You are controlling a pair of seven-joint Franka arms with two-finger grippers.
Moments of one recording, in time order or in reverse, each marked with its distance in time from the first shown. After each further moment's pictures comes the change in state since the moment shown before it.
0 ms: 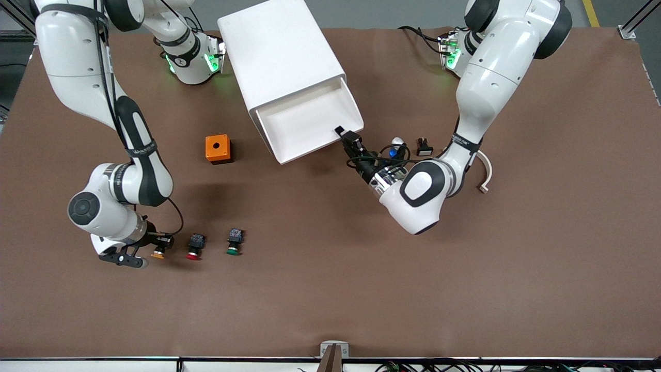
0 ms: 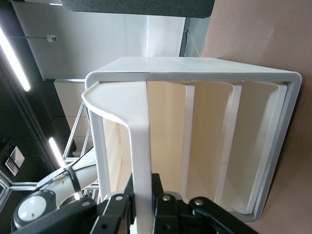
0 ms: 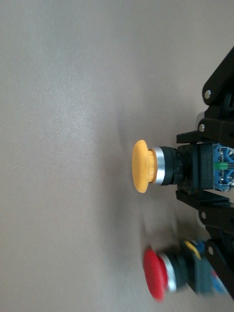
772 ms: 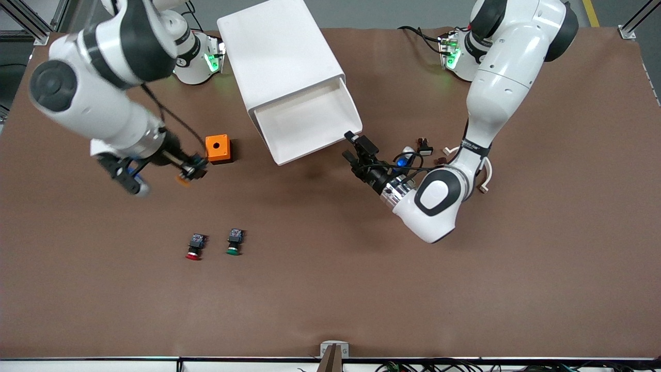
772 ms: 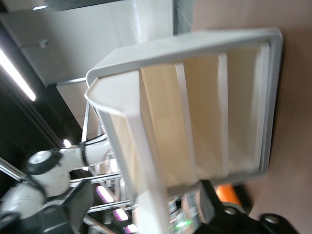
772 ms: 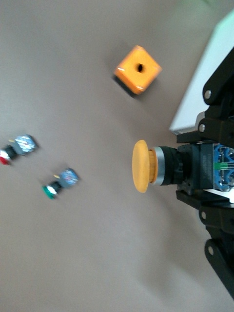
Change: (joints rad) left arm 0.058 0.012 0.007 0.048 -0.055 -0.004 0.265; right arm 0.378 -0.524 0.015 0.016 0.054 -0.556 0.923
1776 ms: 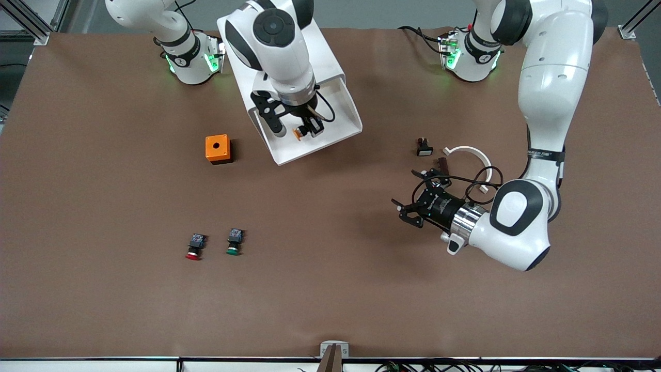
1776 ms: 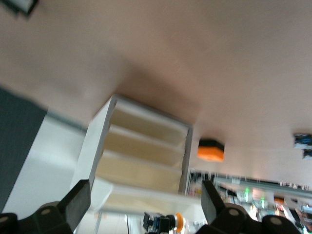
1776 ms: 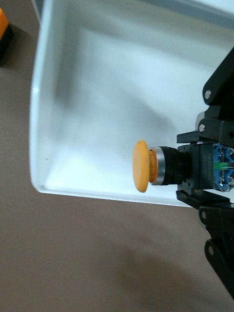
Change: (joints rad) left arm 0.079 -0.068 0.159 0.155 0.322 0.062 1.068; right arm 0.432 0.135 -0.002 -0.052 -0.039 0.248 0.689
